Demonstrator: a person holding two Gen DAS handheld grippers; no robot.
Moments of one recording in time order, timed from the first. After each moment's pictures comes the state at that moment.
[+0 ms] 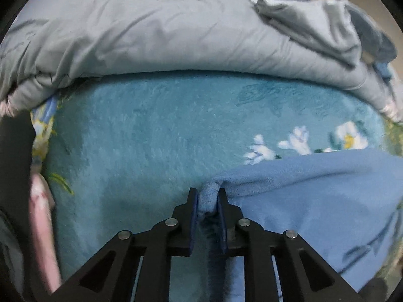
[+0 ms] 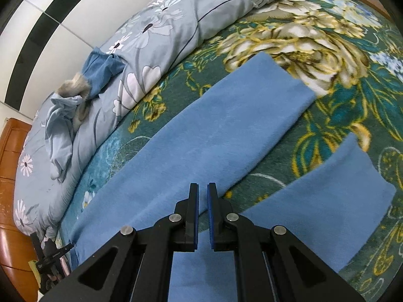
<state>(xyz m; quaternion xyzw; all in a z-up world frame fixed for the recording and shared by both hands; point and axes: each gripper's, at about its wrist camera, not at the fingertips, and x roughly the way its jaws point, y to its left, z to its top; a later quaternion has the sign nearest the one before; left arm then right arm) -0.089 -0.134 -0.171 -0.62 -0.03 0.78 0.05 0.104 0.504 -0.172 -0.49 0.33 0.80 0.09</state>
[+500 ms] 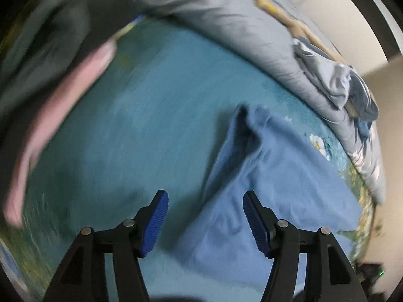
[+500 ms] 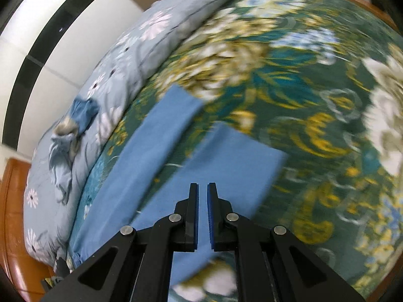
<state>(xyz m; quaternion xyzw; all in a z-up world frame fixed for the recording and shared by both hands) 0.048 -0.186 -0.140 -0.61 -0.25 0.75 -0.03 0.230 0.577 -0.145 -0.44 0.40 0.79 0.17</state>
